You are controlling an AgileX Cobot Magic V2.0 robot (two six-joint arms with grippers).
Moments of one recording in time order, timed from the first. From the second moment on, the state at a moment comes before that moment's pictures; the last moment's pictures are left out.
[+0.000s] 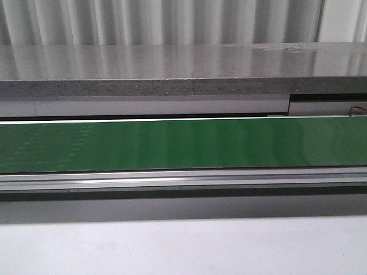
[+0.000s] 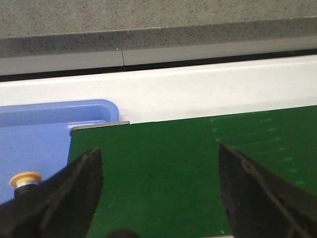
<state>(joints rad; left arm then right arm) 0.18 0.80 -0.54 -0.83 0.41 0.94 -0.07 0.41 -0.48 0.24 0.52 -0.24</state>
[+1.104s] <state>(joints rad) 0.18 0.36 -0.35 -0.91 0.45 0.94 -0.07 0.41 -0.48 0.24 0.52 -0.24</state>
